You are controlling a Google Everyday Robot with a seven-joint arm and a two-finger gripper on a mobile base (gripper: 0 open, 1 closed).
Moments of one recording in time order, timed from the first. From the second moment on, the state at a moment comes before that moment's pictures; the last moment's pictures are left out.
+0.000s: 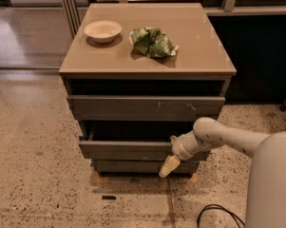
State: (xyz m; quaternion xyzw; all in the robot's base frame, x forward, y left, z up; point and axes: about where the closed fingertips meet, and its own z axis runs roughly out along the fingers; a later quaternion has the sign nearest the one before) arm 0.594 -0.103 0.425 -0.54 0.78 0.22 0.22
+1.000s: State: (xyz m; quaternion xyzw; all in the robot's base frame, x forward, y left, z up) arm 0.569 -0.095 0.428 -0.56 0.77 0.25 0.20
